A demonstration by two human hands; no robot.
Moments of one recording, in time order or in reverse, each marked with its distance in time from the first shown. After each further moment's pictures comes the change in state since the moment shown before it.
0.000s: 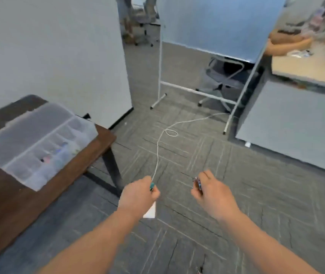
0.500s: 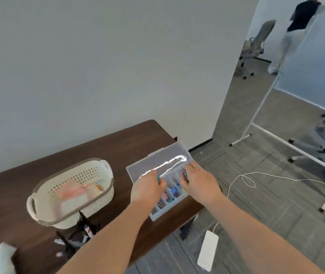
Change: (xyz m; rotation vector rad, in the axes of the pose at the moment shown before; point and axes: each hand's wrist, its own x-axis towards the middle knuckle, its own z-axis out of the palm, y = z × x) left_hand 0.026 -0.265 -0.233 -0.175 0.264 -0.541; right_hand 0.211 -0.380 -0.032 0.091 0.014 -0.594
